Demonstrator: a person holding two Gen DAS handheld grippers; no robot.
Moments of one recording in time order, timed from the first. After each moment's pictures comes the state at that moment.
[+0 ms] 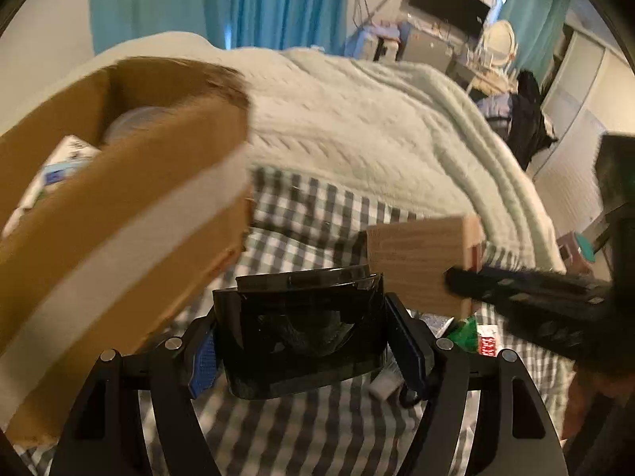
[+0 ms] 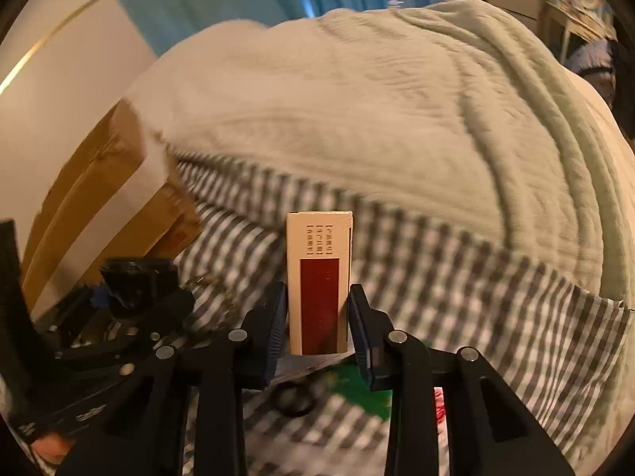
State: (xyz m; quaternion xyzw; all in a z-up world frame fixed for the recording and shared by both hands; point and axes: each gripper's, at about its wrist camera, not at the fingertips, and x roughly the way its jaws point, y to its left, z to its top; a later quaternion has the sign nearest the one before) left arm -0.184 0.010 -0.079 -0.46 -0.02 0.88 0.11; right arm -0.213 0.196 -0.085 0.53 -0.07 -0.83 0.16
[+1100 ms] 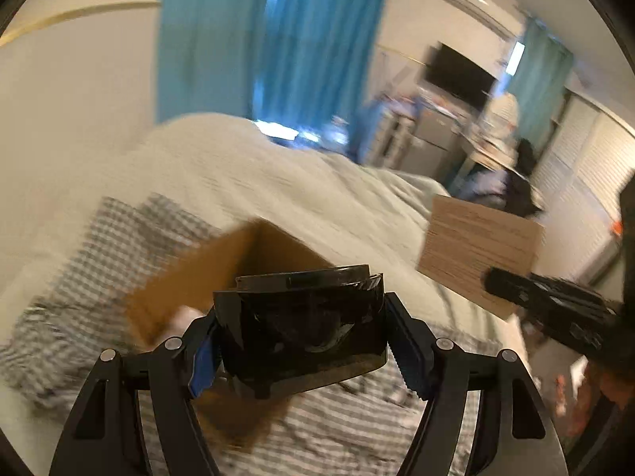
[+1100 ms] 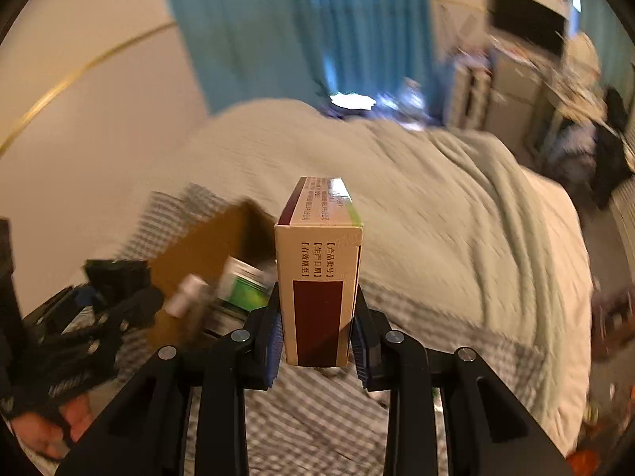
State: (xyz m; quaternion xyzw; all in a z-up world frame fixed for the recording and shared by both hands) left arm -0.181 -0.159 0.159 -0.40 -0.07 0.91 0.08; right arm -0.172 0.072 0.184 0.43 -0.03 -0.89 0.17
